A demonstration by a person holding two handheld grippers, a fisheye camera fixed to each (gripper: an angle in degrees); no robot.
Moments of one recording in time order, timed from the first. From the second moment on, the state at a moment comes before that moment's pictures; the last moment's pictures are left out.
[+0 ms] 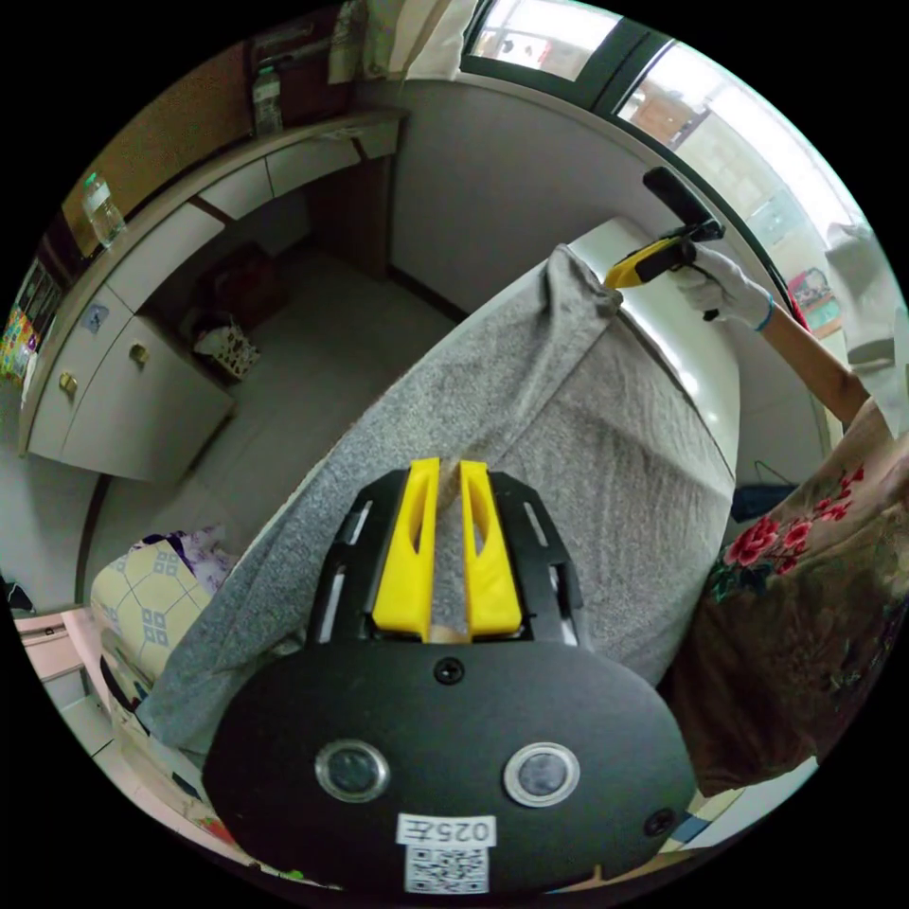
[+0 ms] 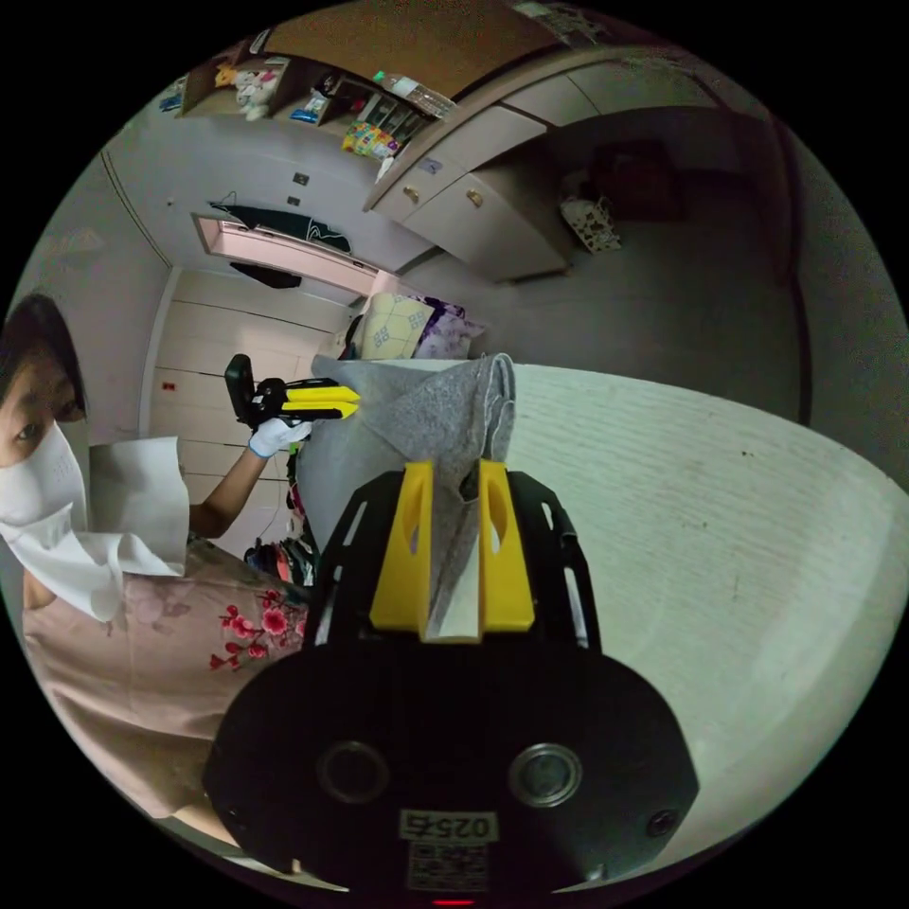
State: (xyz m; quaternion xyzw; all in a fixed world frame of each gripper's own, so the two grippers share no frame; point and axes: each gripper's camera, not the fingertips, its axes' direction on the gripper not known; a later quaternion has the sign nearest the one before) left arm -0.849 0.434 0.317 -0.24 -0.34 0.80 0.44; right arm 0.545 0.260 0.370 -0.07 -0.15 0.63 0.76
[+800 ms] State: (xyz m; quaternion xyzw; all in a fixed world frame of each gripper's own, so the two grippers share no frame) left arm -0.652 0.499 0.323 -0.21 -0.27 0.81 0.48; right arm 0.587 0.237 0.360 0.02 -0.16 0.53 0.83
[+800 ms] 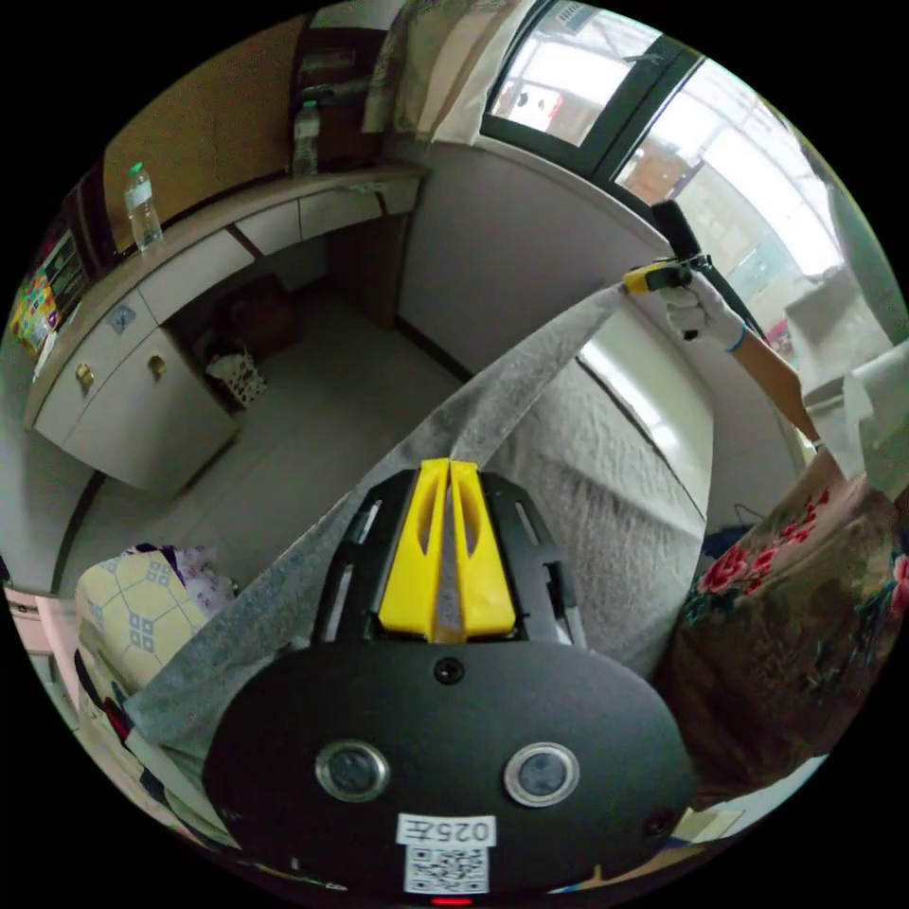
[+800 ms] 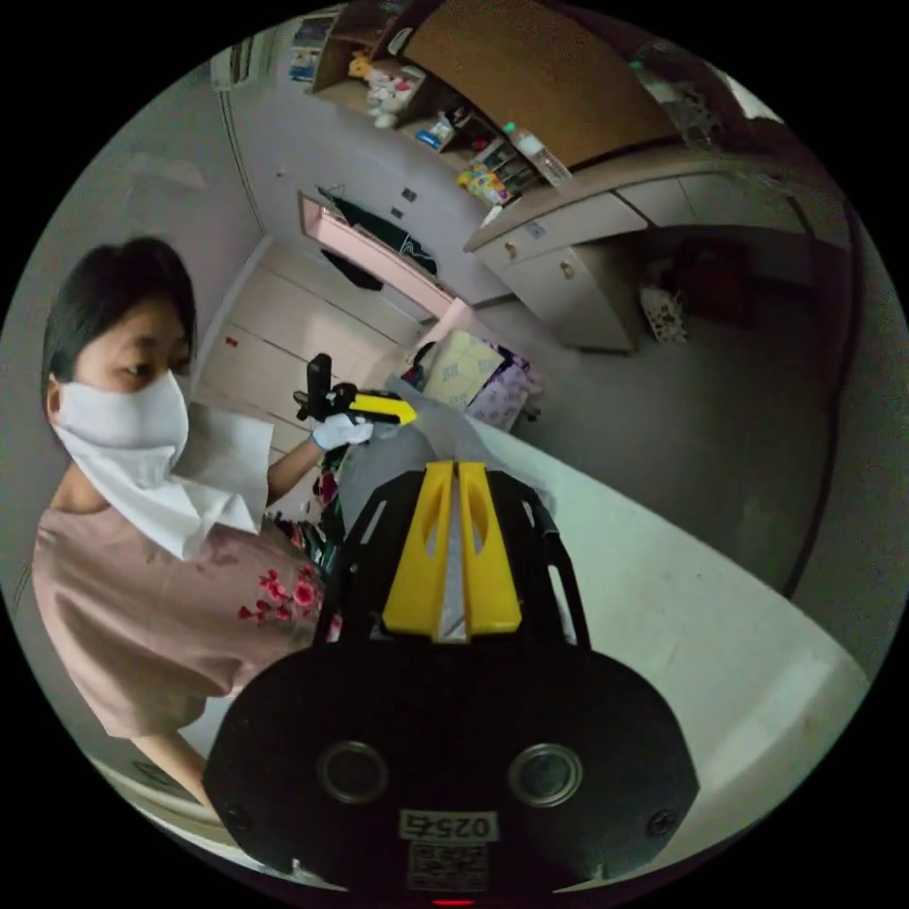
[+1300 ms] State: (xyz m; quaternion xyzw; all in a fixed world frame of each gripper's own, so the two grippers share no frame) left arm -0.569 0.531 0.315 -0.25 -0.29 0.78 0.51; right arm 0.487 0.276 0.463 -0.10 -0.05 0.62 0.78
